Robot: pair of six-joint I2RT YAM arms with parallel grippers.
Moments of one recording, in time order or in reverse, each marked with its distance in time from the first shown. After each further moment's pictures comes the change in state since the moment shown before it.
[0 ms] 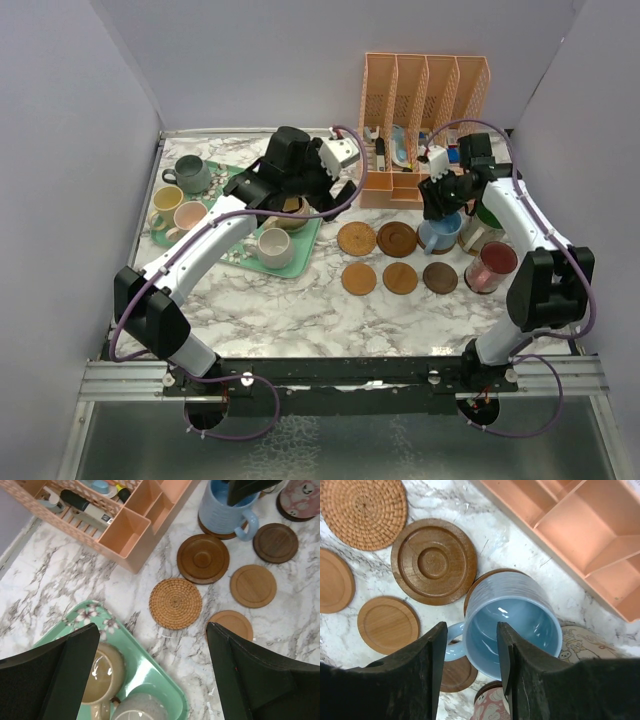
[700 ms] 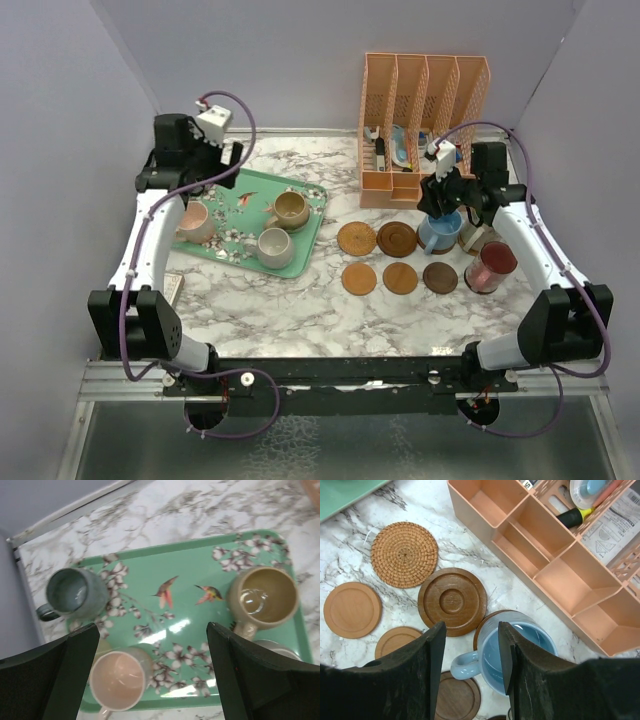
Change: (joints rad) left arm 0.555 -0.092 -0.099 -0.034 -0.099 0.029; right arm 0.000 -0.209 -0.150 0.238 -0.142 0.029
